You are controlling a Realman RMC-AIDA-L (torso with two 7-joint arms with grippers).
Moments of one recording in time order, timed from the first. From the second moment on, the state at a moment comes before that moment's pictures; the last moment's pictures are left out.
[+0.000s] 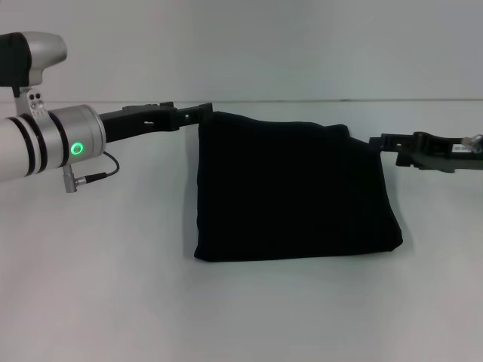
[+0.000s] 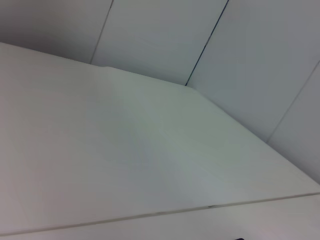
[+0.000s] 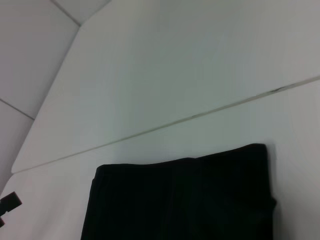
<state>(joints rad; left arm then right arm) -0.78 -2.10 0.58 0.54 2.02 1.00 -1.77 0.78 1.92 -0.64 -0.37 -2.14 -1.07 2.23</state>
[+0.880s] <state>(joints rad) -0.77 -2.11 0.58 0.54 2.01 0.98 -1.77 0.83 1.96 -0.64 -0.32 -2.13 -0.91 2.25</state>
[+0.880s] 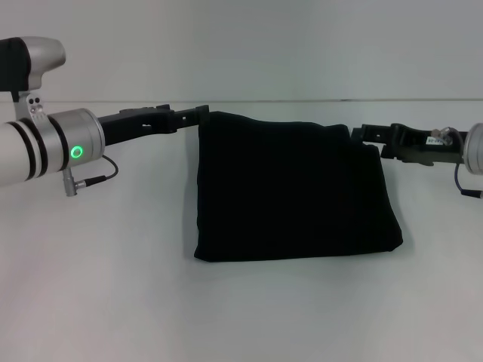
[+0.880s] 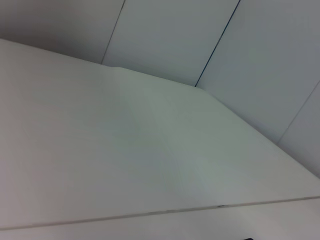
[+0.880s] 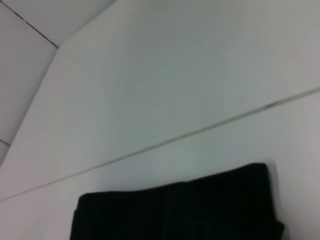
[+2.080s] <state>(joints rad) -0.77 -2.11 0.57 0.53 2.01 0.93 -1.77 0.89 2.05 -0.64 -0.34 -2.02 -0.68 2.05</state>
